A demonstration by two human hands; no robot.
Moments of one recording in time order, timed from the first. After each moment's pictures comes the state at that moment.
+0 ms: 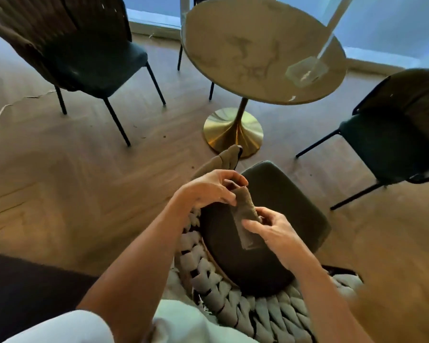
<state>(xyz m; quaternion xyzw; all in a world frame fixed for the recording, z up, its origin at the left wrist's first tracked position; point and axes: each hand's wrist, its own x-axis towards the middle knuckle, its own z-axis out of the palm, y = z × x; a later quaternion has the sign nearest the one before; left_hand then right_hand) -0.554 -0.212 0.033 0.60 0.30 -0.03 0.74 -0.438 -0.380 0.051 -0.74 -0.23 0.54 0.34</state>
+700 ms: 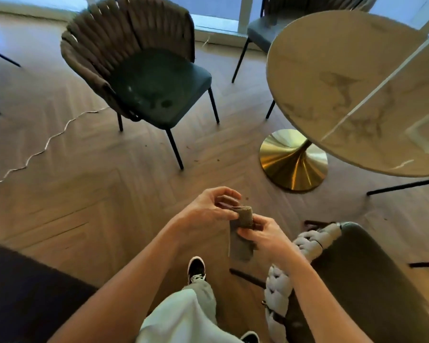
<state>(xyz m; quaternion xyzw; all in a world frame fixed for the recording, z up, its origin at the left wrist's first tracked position) -0.711 0.094 0.011 0.58 0.39 0.06 0.72 -0.554 -0.022 0.008 -0.66 -0.27 0.64 0.30</state>
